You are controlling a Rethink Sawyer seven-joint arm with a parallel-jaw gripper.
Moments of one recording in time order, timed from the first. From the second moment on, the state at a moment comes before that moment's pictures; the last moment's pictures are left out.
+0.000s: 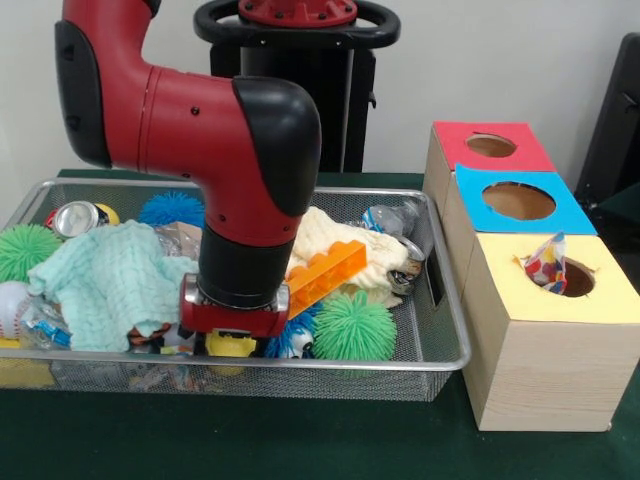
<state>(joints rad) -0.34 -0.28 0.06 1.17 -0.41 0.61 1.66</state>
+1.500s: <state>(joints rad) -0.19 -0.22 -0.12 1.12 -0.45 0.52 1.66</state>
